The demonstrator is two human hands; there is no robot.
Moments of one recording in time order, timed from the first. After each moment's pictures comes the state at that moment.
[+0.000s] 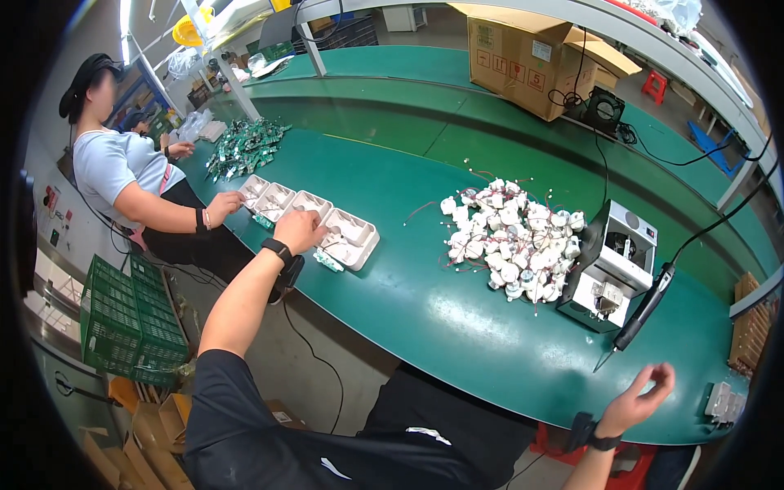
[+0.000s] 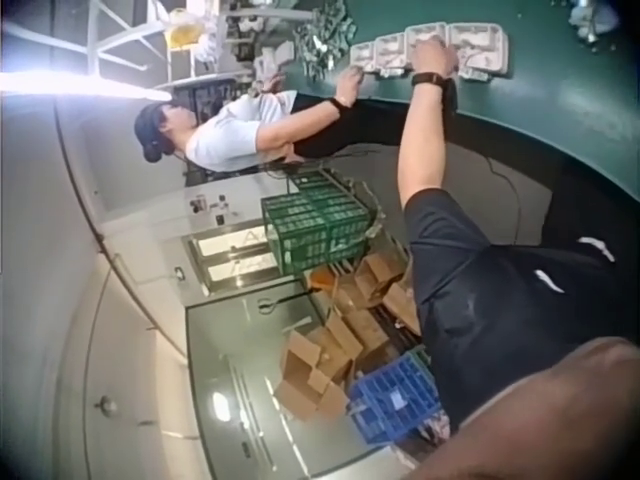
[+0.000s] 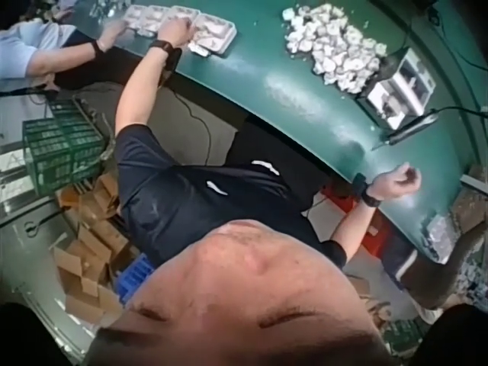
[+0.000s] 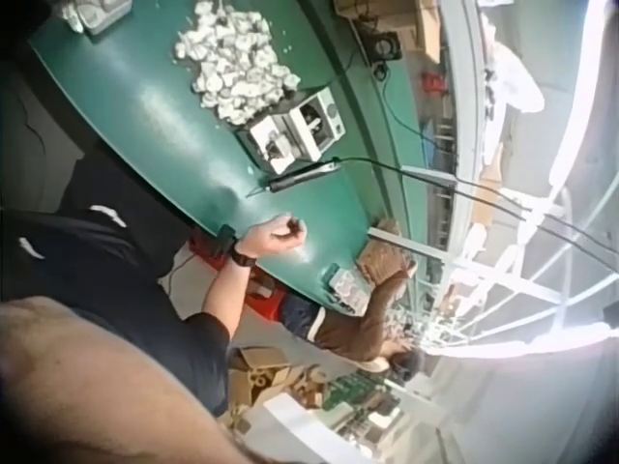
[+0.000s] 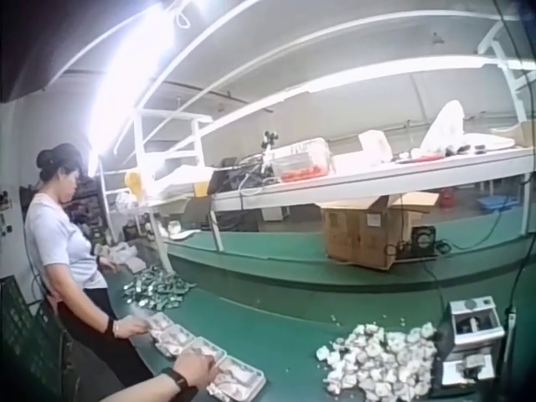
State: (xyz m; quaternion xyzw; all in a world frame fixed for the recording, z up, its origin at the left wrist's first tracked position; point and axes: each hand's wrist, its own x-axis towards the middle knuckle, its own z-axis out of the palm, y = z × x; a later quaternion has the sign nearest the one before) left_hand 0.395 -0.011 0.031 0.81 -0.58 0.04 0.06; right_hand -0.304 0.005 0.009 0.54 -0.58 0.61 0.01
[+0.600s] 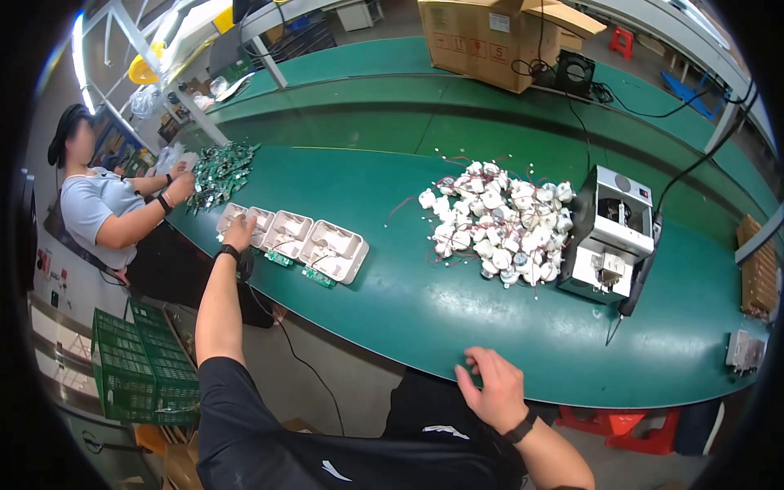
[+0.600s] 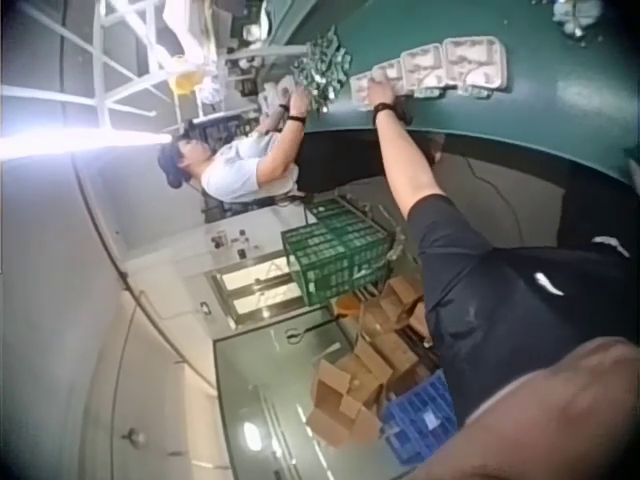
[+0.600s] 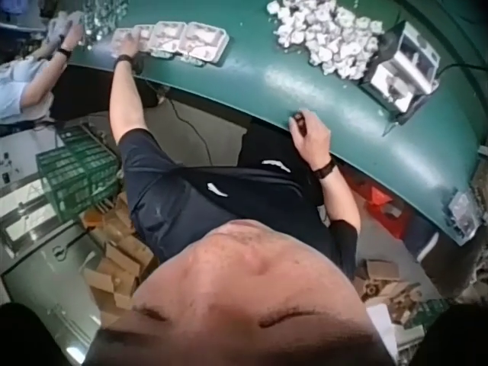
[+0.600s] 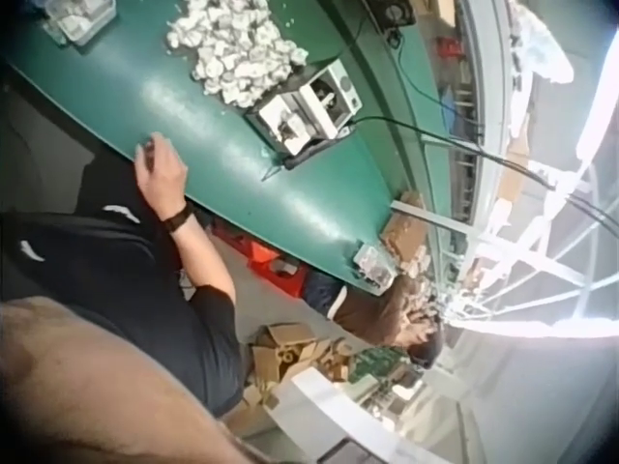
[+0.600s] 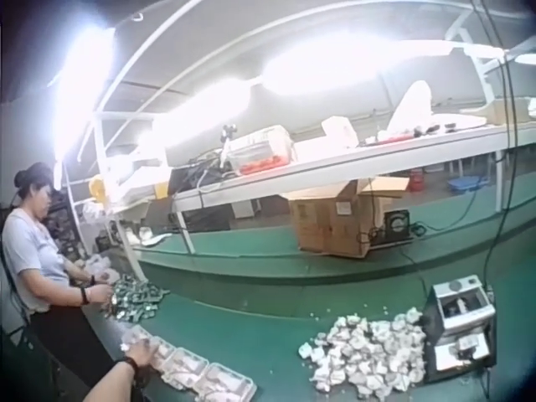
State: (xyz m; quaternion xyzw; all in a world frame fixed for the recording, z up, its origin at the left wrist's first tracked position) left_hand 0.584 -0.011 -0.013 0.90 -0.41 0.01 0.13; right_hand -0.095 0.061 0.011 0.79 -0.42 0.34 -0.28
